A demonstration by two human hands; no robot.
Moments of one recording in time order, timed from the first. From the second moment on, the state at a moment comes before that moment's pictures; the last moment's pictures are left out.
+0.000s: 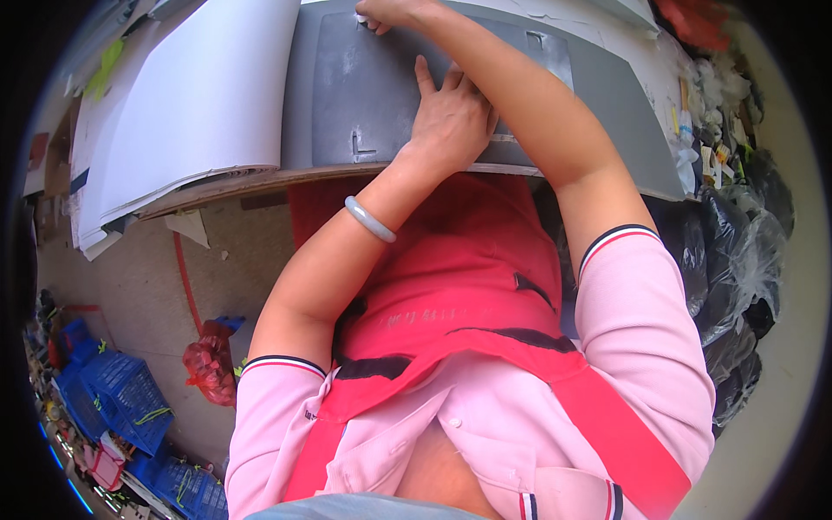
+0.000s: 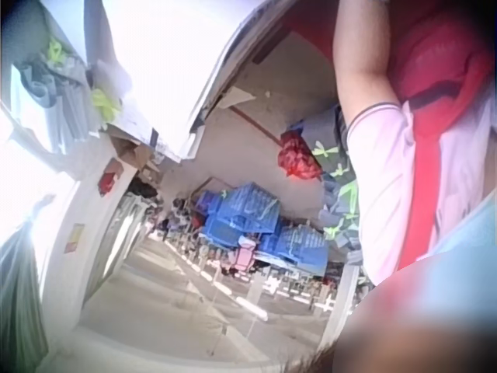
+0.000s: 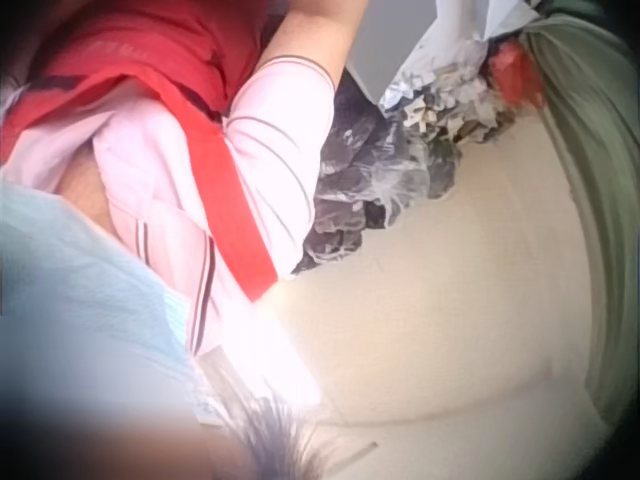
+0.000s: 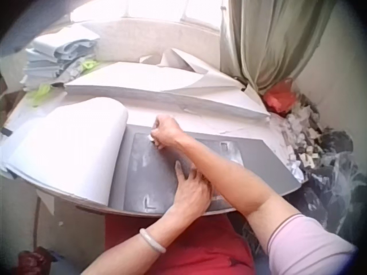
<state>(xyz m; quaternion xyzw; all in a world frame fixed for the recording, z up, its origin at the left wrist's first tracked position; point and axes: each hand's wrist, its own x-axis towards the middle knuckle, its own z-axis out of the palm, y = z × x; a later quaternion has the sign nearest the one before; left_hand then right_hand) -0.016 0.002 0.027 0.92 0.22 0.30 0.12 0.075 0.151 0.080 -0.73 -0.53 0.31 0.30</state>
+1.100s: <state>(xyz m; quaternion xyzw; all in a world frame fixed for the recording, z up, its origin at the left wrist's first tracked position) -0.008 0.002 0.015 0.96 0.23 0.17 0.02 0.014 -0.015 0.101 -0.58 -0.77 0.20 0.17</state>
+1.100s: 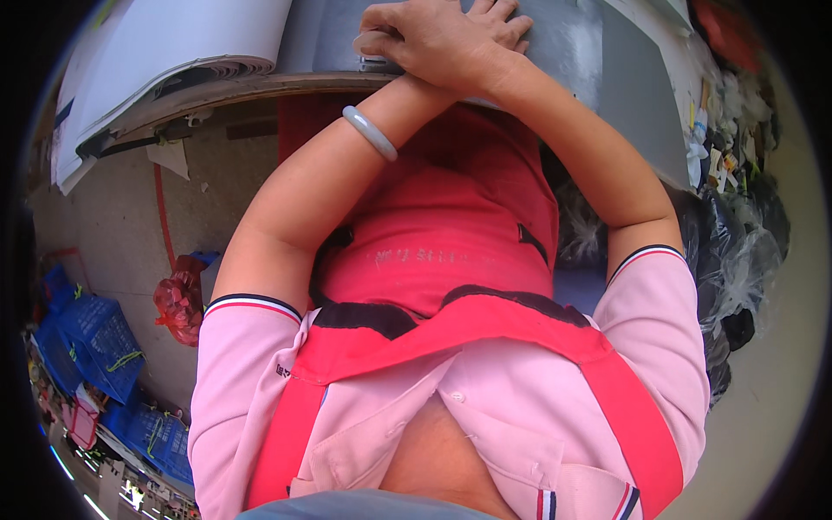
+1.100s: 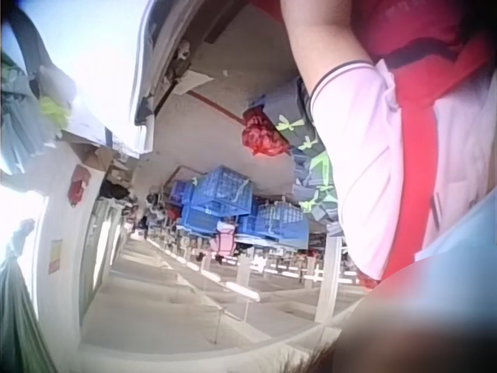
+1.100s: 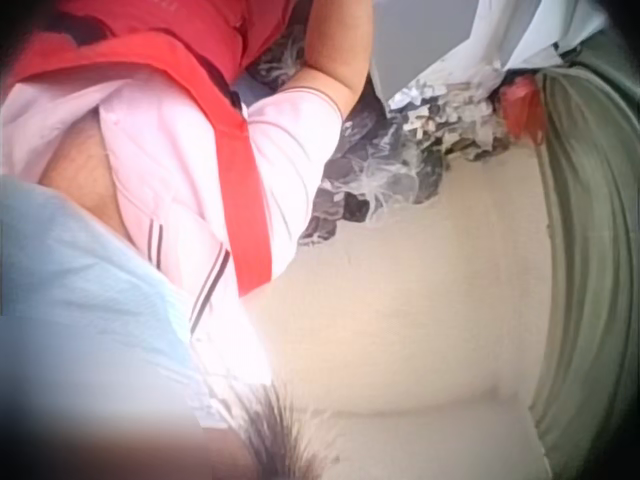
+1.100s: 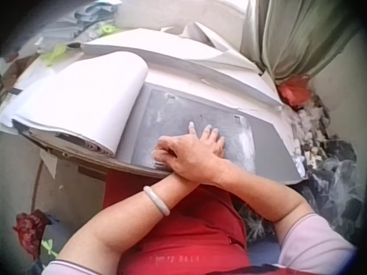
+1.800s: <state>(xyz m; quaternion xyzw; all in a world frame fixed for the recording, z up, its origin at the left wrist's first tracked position) -0.013 0.003 0.025 0.91 0.24 0.29 0.15 0.226 -0.076 0.065 -0.81 -0.46 0.12 0.35</state>
